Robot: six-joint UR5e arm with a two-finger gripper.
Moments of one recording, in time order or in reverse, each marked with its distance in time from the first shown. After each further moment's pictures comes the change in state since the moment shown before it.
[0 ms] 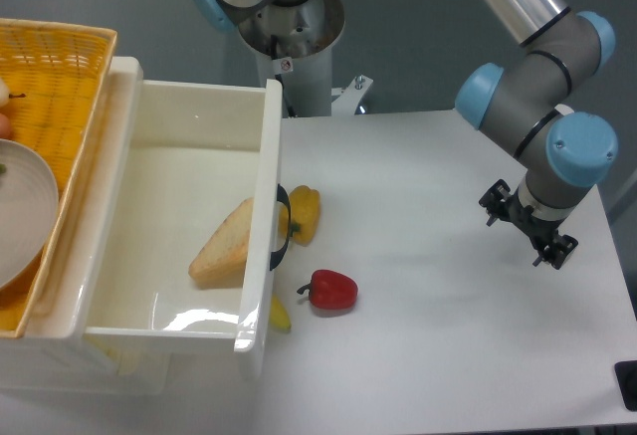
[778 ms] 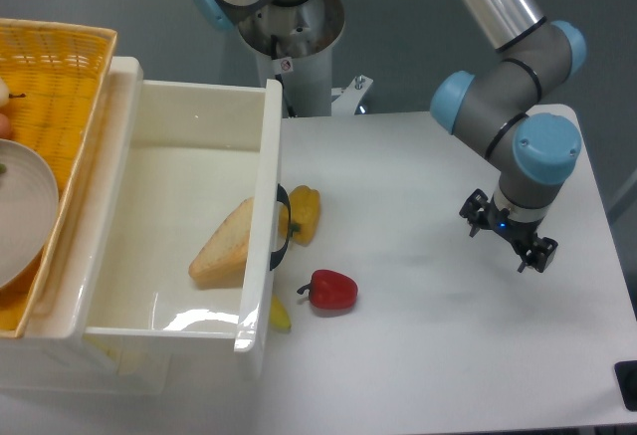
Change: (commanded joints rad) arm -0.044 0.041 -0.155 0.204 -0.031 -0.299
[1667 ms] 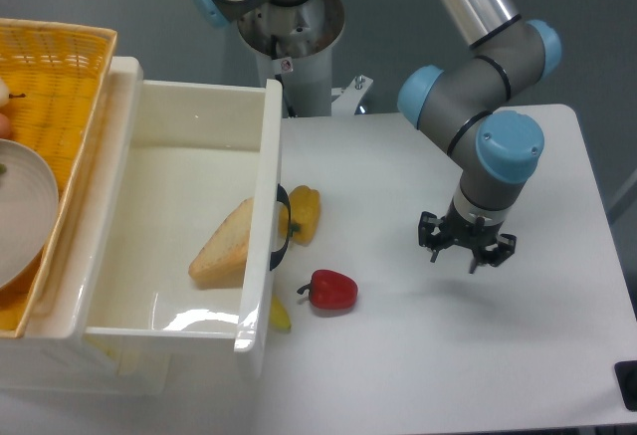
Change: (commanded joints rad) arm -0.040 0.067 -0.021 -0.126 -0.150 -0.341
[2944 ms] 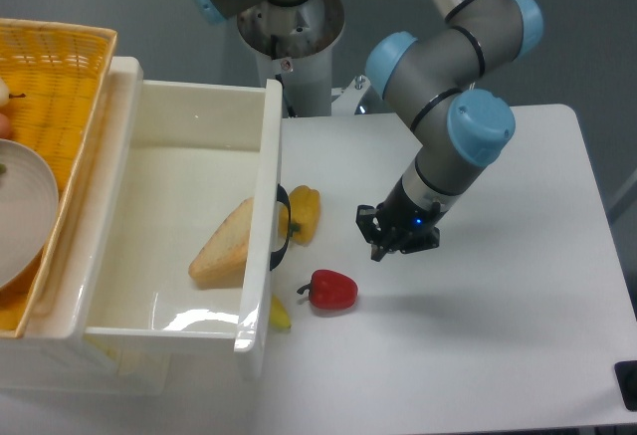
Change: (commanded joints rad) arm -0.077 0.117 0.000 -0.244 -0.247 -0.150
